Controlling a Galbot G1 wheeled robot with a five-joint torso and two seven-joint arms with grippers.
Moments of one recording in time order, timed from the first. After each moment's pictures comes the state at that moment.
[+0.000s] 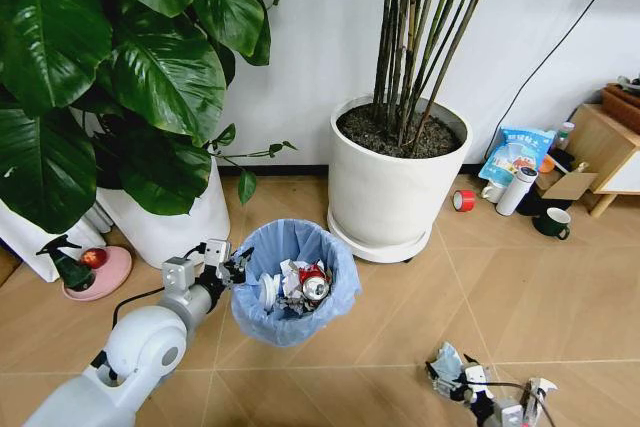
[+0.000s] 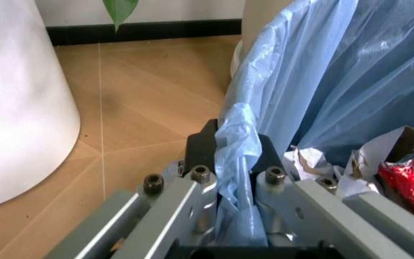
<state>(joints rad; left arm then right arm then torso) 1.23 -0.86 -0.28 -2.11 -0.81 0.50 -0.24 -1.53 1.25 0.54 1.34 0.23 0.16 -0.20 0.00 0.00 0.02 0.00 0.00</state>
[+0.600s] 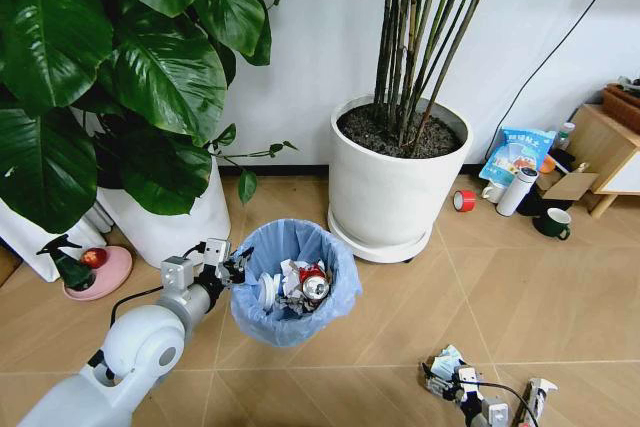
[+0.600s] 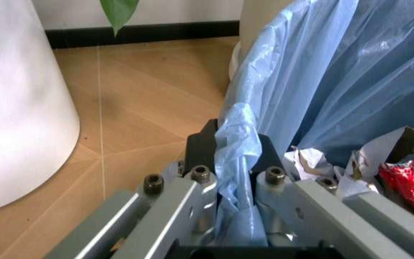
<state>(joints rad) 1.23 -0.85 -0.28 -2.11 -0.81 0.50 -0.23 -1.48 1.27 0.54 1.25 0.25 0.17 -0.18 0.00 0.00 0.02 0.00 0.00</state>
